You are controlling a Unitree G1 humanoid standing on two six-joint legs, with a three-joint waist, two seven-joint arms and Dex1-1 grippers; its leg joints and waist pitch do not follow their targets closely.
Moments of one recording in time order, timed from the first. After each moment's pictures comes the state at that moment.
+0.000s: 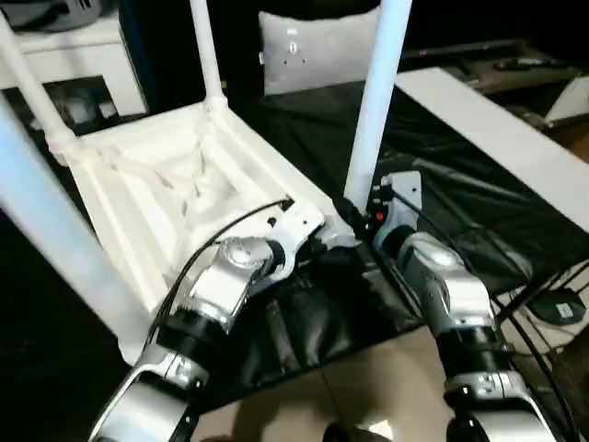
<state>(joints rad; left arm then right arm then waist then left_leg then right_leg) -0.61 0.09 -0.28 0.47 0.09 0.41 -0.63 -0.50 -0.05 -0.08 0.38 0.16 0.34 0.39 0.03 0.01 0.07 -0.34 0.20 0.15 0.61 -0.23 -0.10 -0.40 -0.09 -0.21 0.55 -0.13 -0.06</state>
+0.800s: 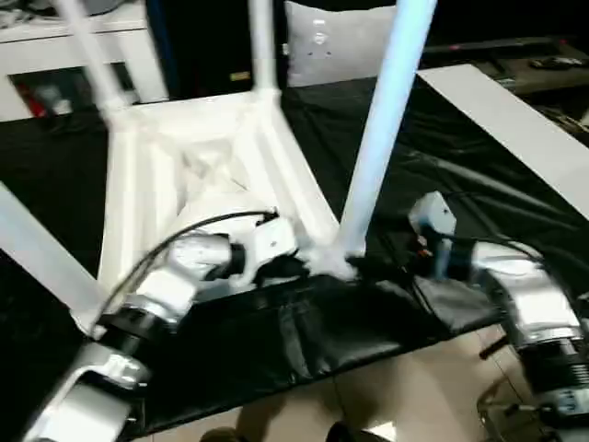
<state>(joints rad) -0.58 0.40 -0.37 0.47 0.04 0.01 -1.14 -0.43 -0.46 0.10 0.35 0.22 0.12 1.21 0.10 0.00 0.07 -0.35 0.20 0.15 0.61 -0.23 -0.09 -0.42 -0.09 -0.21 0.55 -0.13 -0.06</state>
